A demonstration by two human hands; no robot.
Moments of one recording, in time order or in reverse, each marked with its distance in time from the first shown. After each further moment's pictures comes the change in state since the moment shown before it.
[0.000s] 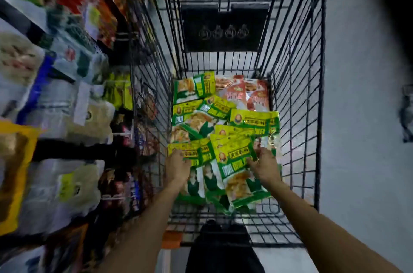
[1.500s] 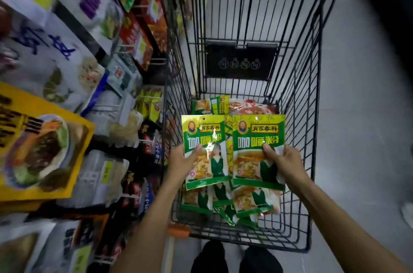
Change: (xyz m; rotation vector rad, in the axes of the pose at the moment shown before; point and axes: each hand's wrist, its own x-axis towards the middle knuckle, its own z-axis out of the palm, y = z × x) left_hand -0.073 0.032 -0.072 -0.474 0.205 0.346; right_hand -0.053 -0.050 -0.099 0.691 -0.032 -0.166
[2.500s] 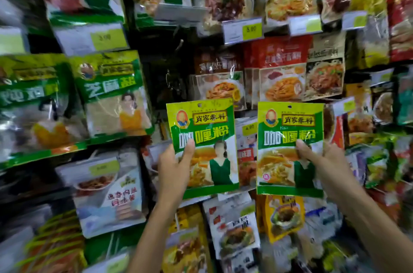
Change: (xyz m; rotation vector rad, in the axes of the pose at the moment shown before) left_hand -0.468 0.219 -0.283 -0.059 1.470 0.533; right_hand -0.342 -0.335 0.146 0.204 -1.045 -0.977
